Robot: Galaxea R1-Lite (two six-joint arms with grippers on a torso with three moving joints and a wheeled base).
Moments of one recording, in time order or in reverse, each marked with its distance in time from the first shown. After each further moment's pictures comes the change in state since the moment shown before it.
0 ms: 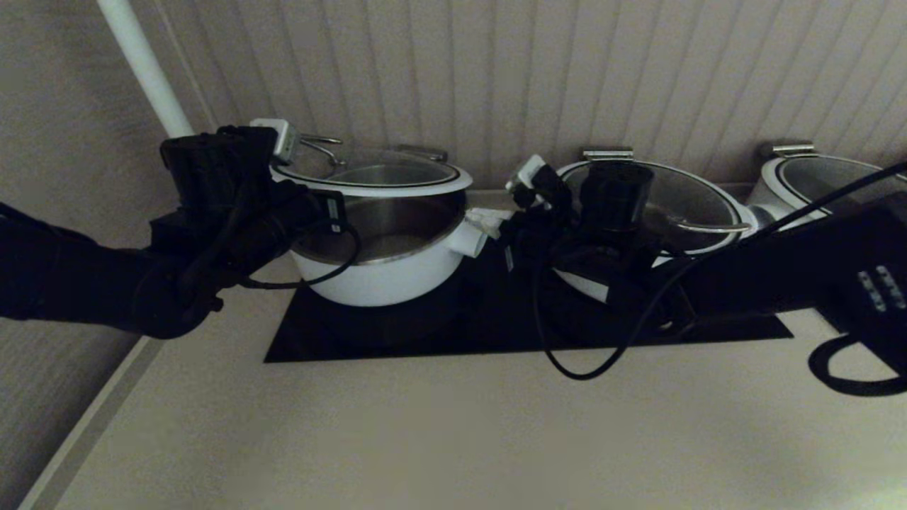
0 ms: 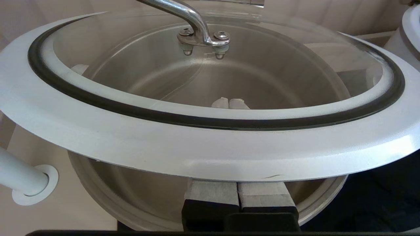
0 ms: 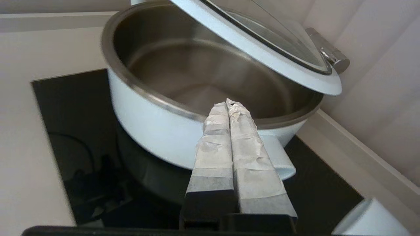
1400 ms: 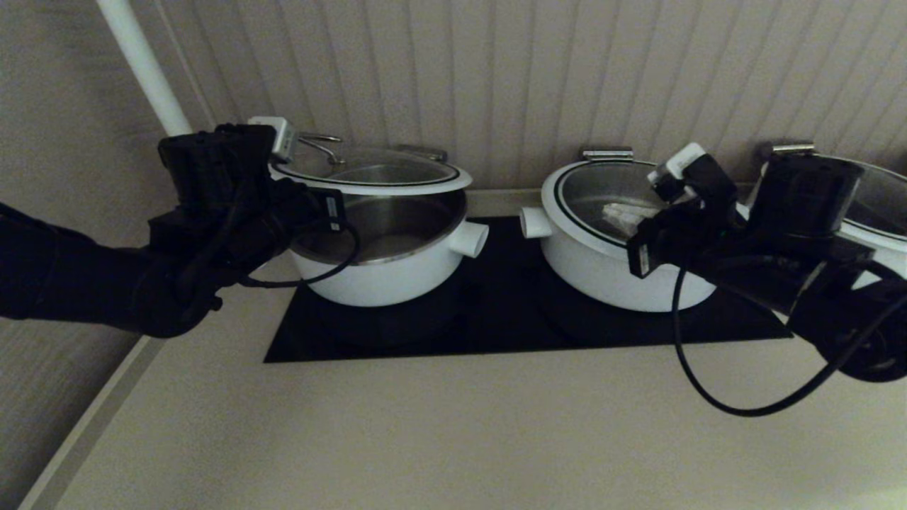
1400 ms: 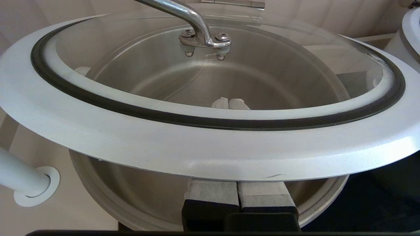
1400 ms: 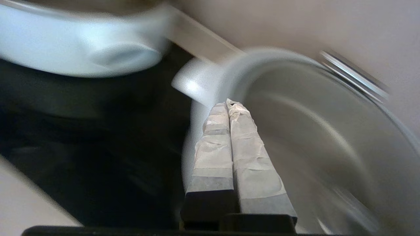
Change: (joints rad) left arm 0.000 -0.003 -0.002 -0.002 0.000 0.000; right arm -0.220 -0.389 0.482 -0.020 -0.233 -0.063
